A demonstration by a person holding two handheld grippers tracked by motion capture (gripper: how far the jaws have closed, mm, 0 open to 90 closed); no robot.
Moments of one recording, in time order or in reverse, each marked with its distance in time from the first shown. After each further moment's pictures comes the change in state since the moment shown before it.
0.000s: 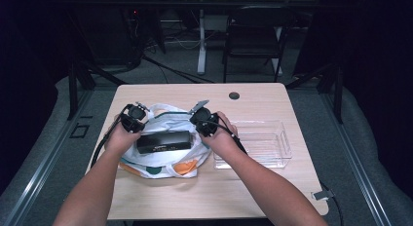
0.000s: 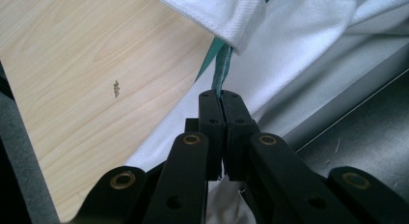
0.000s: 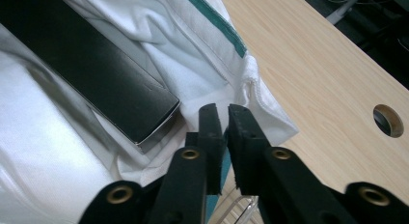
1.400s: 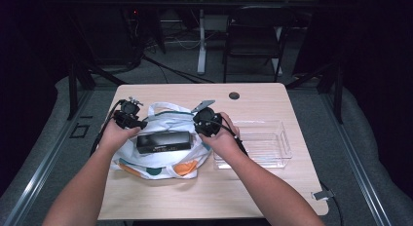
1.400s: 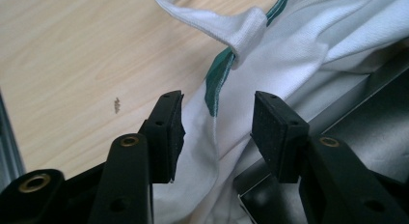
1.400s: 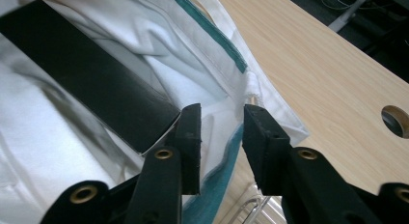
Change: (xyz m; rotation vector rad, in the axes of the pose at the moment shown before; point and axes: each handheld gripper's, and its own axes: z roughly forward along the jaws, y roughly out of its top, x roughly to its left) left arm 0.017 -0.004 -0.025 -0.125 -0.080 -0.032; right arm -0.005 -0.006 -0.007 -0.067 0.038 0.060
